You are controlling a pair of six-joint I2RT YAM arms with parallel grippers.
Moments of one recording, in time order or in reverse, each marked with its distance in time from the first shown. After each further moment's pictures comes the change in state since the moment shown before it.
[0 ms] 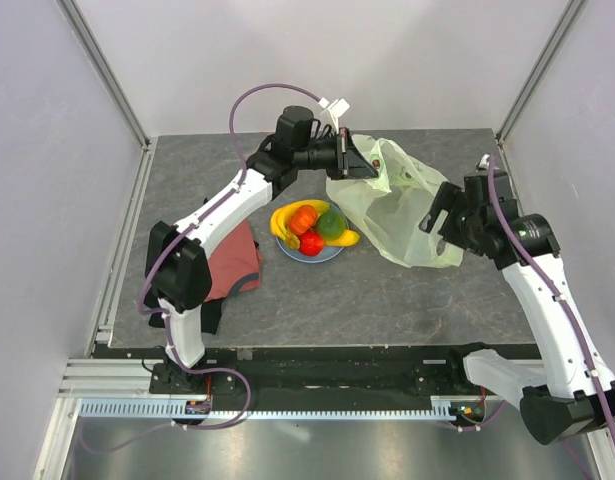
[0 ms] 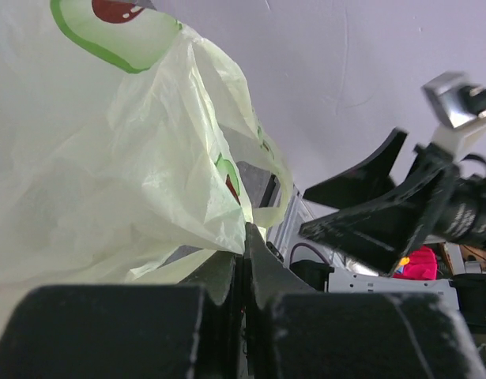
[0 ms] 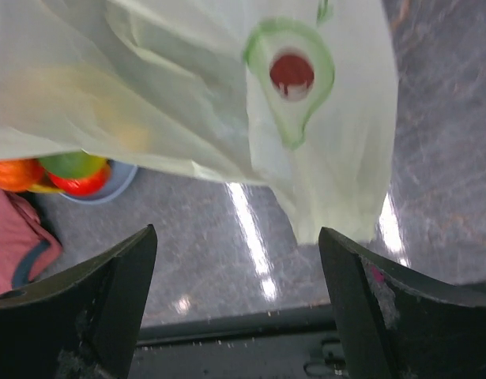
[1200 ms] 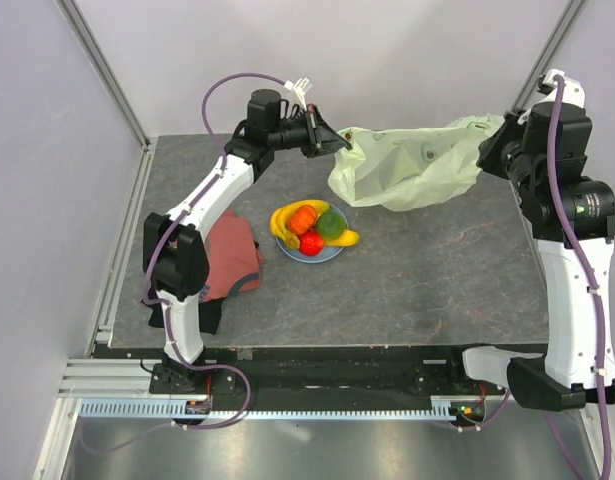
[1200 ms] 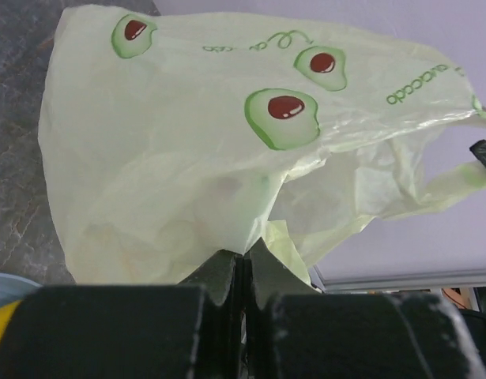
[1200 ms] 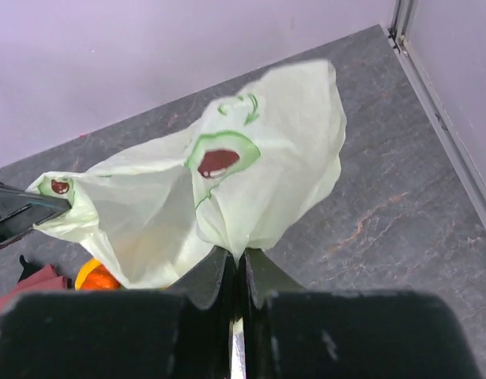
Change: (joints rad) left arm 0.161 0.055 0.061 0.052 0.051 -0.083; right arm -0.106 0.172 0.547 0.054 0.078 -0.213
